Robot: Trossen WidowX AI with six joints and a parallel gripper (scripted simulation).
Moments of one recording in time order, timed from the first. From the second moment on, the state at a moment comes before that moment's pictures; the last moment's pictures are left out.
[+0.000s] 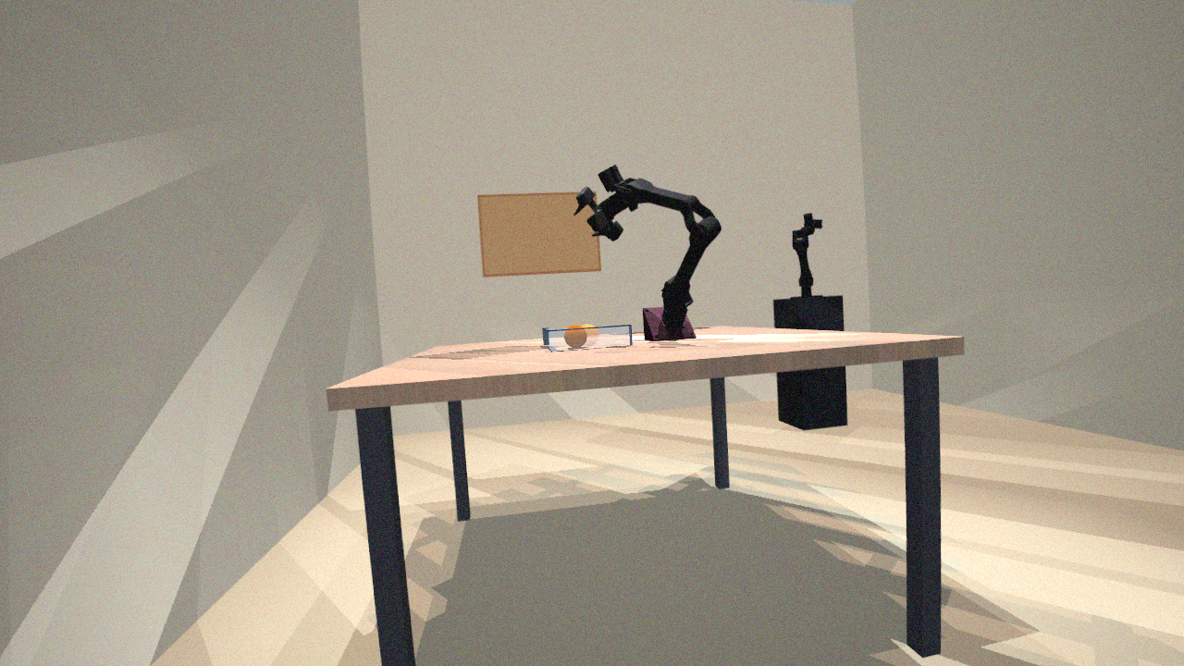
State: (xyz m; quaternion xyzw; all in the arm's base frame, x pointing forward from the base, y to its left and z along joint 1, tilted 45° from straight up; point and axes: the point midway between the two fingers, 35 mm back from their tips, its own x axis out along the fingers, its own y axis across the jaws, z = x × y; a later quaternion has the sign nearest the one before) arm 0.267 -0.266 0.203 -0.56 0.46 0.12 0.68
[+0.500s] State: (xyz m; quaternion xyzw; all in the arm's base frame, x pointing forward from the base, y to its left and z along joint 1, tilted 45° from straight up) arm 0.343 -0.060 0.119 -0.39 0.32 0.53 0.68
